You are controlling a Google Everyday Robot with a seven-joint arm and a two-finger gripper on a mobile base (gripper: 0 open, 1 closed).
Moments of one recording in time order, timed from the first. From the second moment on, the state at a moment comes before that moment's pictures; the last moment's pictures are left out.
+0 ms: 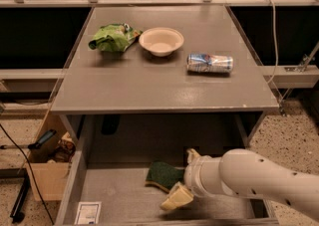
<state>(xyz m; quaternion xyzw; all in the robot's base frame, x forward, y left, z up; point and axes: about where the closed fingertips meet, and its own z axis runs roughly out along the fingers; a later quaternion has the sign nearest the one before) 0.414 -0.052 0.616 -0.48 0.81 0.14 0.30</state>
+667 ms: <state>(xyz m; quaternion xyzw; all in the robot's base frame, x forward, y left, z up) 0.419 -0.035 0.597 -0.48 0.81 0.14 0.30</state>
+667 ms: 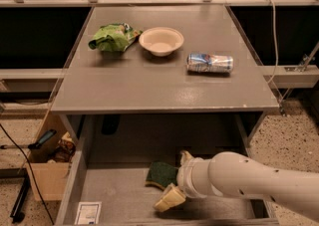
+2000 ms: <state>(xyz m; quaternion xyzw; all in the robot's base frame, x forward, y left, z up) 0.419 -0.034 0.597 -0.48 0.81 0.14 0.30</state>
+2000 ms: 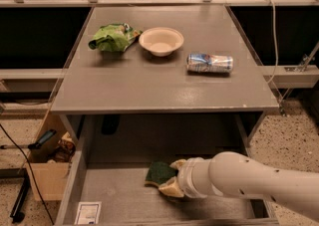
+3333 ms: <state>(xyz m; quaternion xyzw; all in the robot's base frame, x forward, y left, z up) 0.410 -0.051 0.702 -0.51 0.77 0.11 0.35</state>
